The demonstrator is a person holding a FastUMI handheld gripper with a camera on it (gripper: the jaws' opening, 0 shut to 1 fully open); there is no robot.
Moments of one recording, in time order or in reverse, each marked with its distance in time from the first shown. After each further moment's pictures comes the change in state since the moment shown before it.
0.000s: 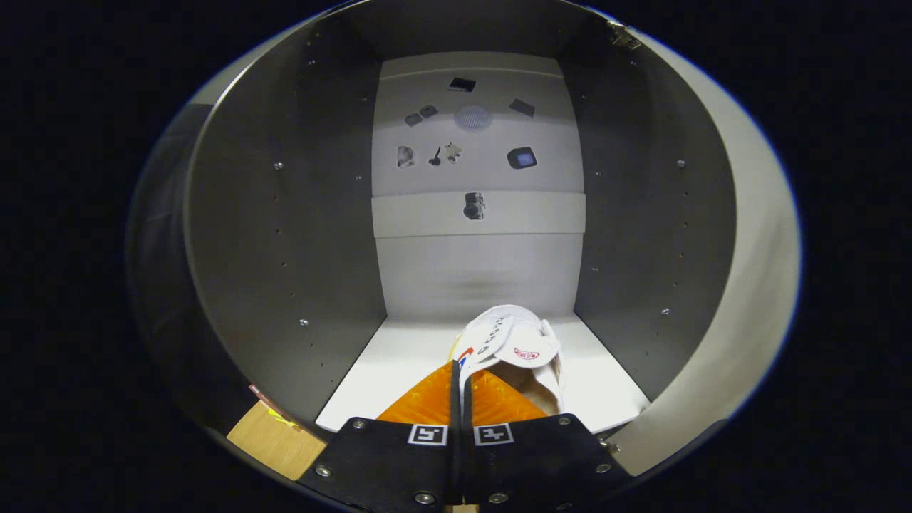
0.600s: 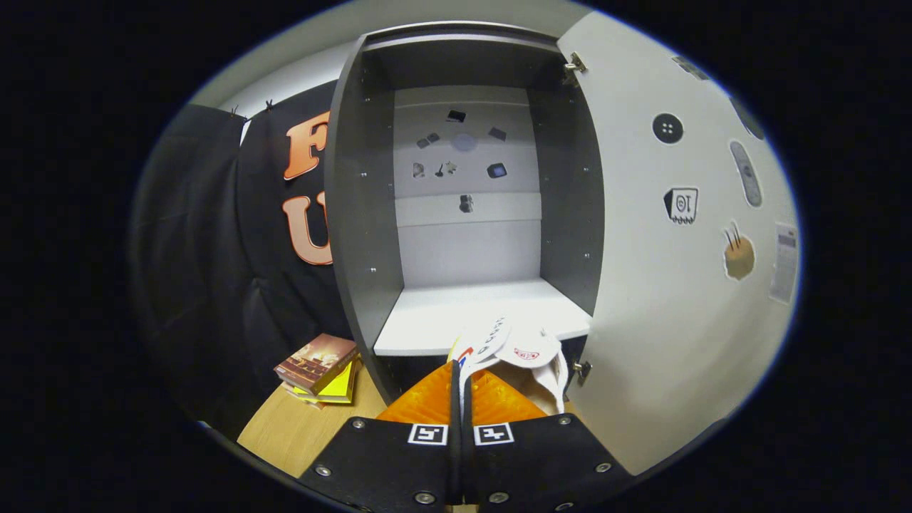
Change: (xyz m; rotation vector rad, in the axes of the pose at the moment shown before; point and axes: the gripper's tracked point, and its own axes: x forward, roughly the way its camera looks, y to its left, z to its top) arm -0.172 0.039 -0.050 0.033 -0.059 -0.087
